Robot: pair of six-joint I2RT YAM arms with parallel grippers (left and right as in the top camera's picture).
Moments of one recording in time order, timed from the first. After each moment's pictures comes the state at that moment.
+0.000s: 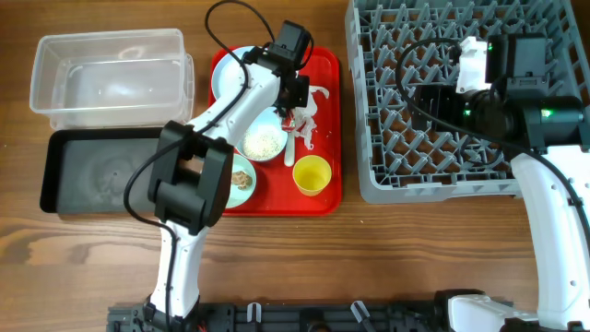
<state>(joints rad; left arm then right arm) -0.45 2.26 1.83 -0.78 -0.03 -0.29 0.04 1.40 1.45 -1.06 -0.15 0.05</state>
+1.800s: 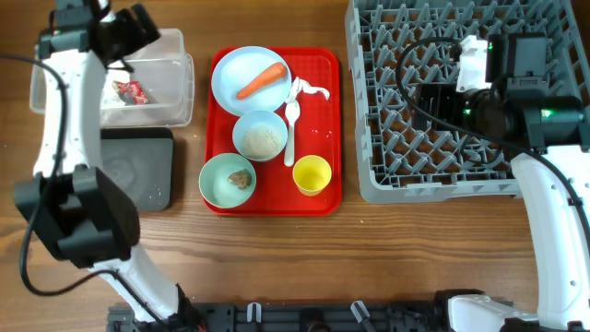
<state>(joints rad) 0.17 1.97 1.83 -0.74 0.09 -0.31 0.04 1.40 1.45 -1.05 -0.15 0.05</state>
